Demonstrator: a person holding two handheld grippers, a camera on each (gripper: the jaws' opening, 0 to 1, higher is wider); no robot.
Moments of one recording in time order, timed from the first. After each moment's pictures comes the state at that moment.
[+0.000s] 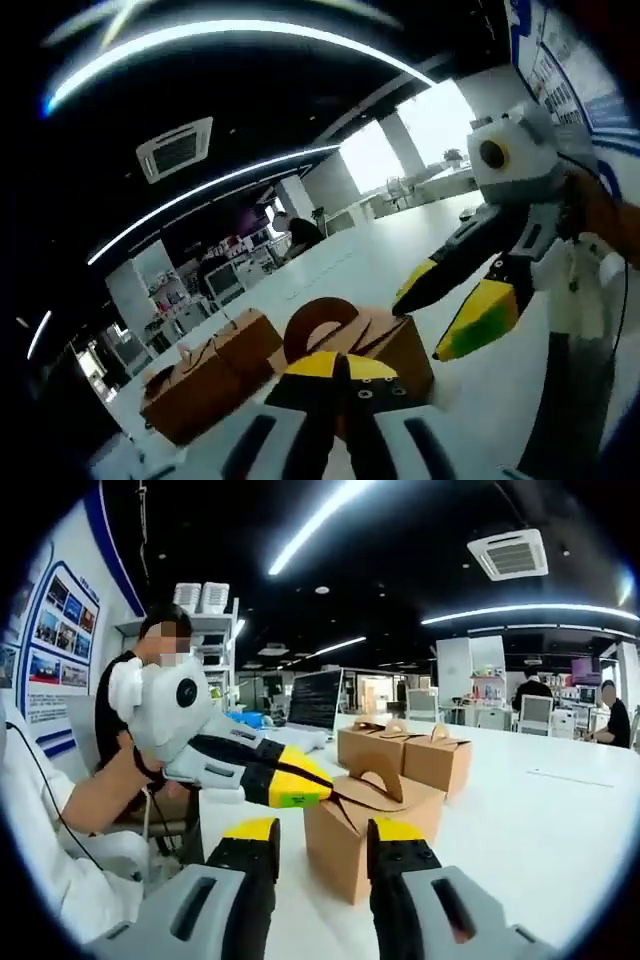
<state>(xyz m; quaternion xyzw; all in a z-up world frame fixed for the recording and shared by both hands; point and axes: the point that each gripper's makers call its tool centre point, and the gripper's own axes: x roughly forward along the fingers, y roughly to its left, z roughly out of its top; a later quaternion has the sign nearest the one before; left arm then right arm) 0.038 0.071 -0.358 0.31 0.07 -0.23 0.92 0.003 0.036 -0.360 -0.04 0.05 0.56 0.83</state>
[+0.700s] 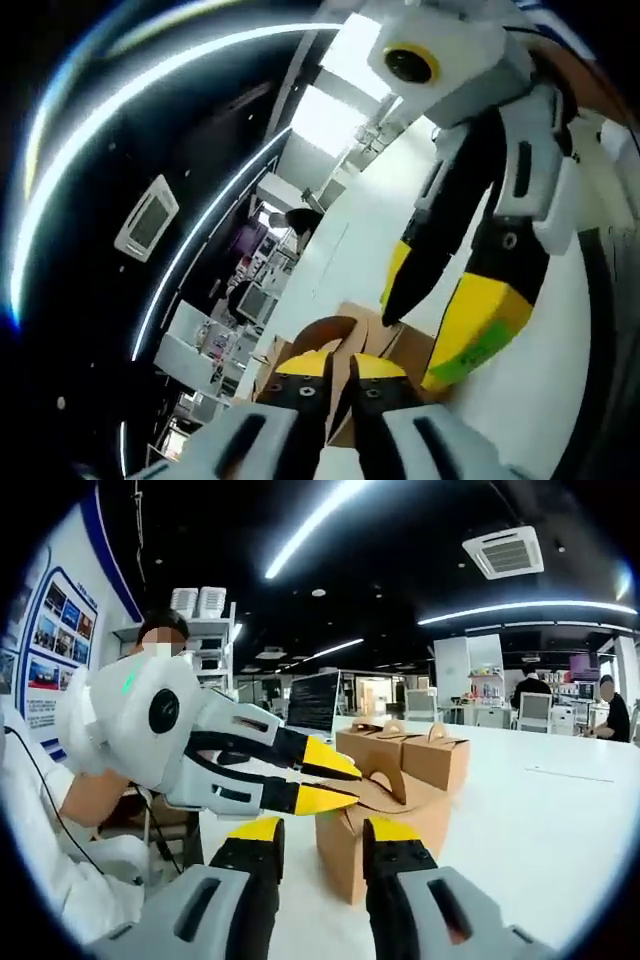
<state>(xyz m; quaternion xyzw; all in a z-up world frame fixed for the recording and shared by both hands) 0.045 0.049 -0.354 0.49 0.06 -0.20 0.85 0.011 0.034 -0.360 -0.03 0.05 0.55 0.83</state>
